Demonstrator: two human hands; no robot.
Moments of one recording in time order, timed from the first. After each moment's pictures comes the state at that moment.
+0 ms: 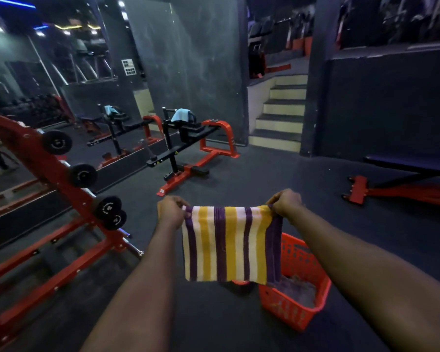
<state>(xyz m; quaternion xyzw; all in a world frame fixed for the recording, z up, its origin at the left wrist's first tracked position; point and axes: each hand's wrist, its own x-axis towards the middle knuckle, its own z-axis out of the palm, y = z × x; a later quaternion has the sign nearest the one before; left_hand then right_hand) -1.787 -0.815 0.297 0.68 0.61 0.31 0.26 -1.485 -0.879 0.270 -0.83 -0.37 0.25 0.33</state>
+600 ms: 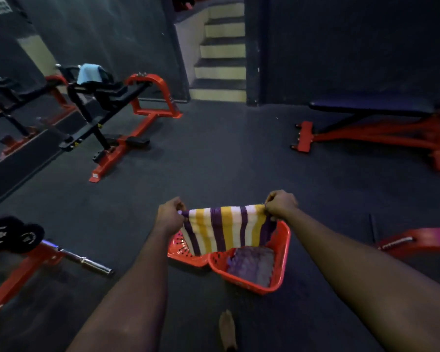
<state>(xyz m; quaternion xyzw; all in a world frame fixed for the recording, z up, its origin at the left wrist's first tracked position) -1.563 -0.688 0.178 0.79 0.54 0.12 0.26 -1.293 -0.838 0.176 -0.88 -0.28 0.30 0.23</state>
